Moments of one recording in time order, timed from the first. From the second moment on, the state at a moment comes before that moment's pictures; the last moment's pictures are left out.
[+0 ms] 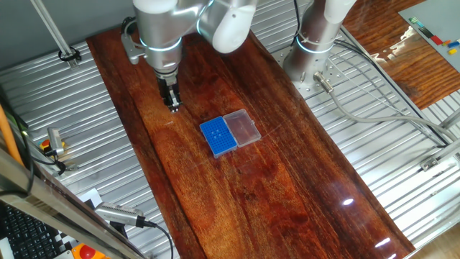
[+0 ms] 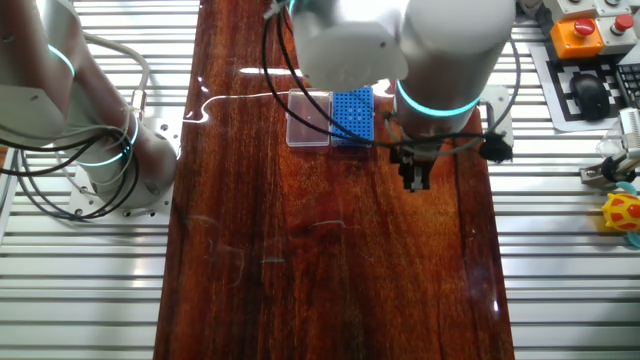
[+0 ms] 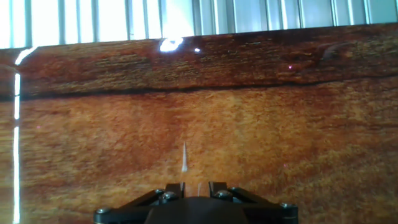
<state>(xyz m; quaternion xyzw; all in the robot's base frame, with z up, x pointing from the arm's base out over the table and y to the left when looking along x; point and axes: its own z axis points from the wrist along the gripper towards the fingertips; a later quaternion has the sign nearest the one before) 0.521 -0.036 0.051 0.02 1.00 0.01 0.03</state>
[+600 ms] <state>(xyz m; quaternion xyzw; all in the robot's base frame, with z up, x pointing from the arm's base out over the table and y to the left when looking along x) 0.523 -0.034 0.046 0.03 1.00 0.01 0.03</state>
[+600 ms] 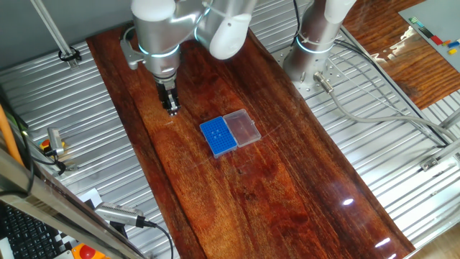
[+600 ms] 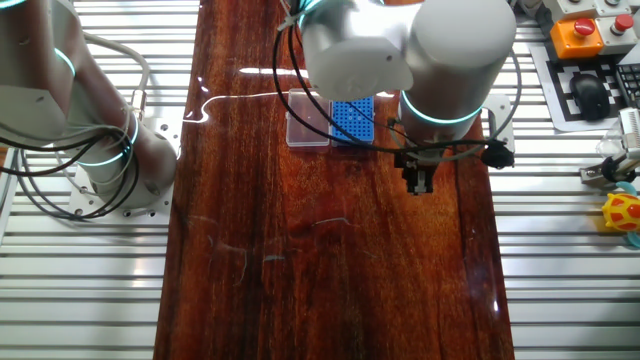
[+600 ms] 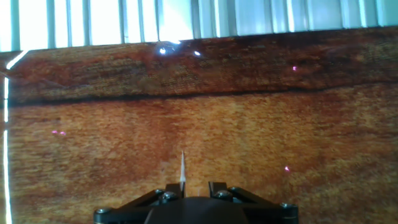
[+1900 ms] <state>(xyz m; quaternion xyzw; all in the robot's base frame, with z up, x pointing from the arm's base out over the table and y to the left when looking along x) 0.536 -0.016 0.030 0.07 1.00 0.01 0.03</state>
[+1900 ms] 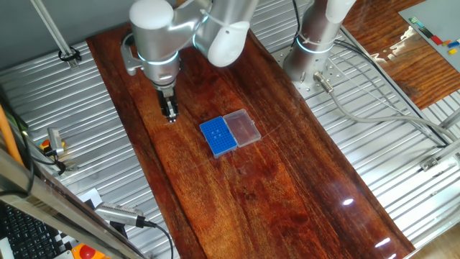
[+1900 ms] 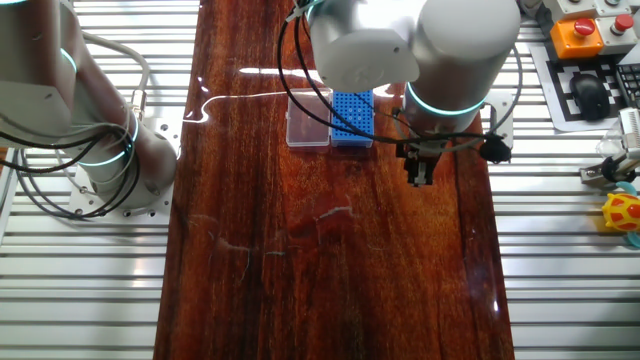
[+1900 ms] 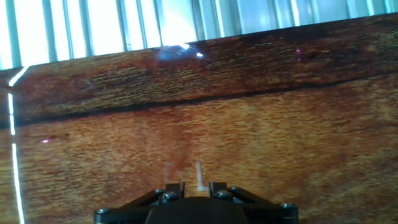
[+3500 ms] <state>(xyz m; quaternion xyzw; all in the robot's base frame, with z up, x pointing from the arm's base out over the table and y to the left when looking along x) 0.528 -0.022 0.018 0.05 1.00 0.02 0.03</state>
